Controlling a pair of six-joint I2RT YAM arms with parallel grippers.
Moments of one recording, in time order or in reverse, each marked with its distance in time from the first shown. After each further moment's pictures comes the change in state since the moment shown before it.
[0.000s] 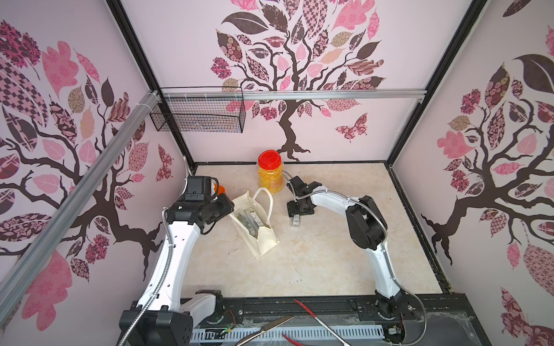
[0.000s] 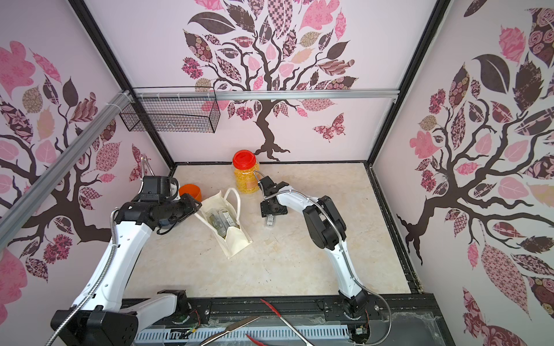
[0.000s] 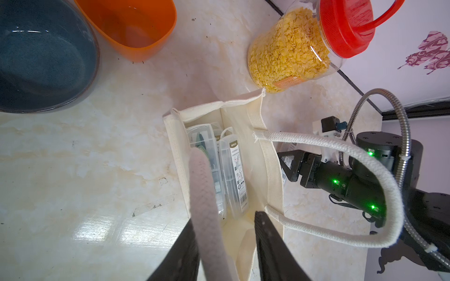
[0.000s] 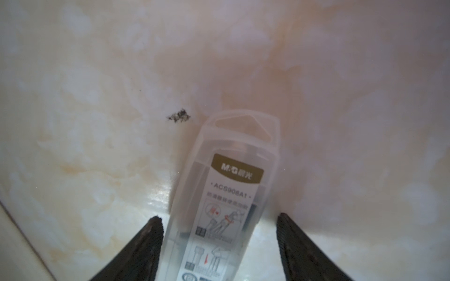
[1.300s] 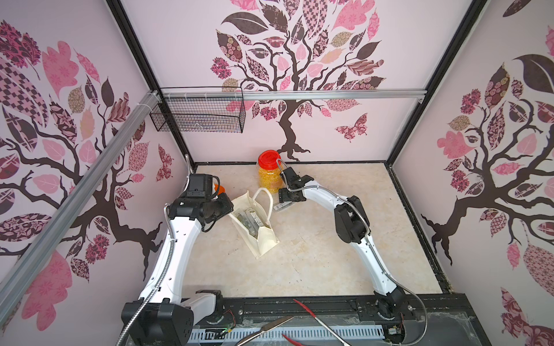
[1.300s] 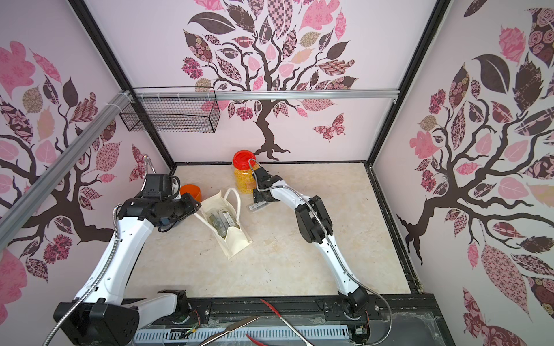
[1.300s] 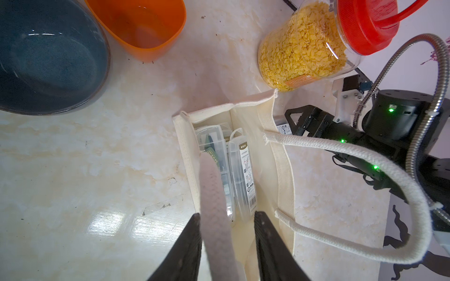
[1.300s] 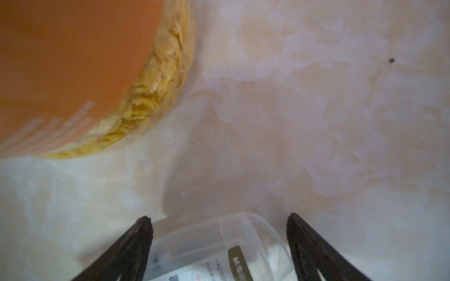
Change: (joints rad) left arm 0.000 0.040 0.025 -0.027 -0.034 0.024; right arm -0.018 0.262 0.413 0.023 0.112 0.029
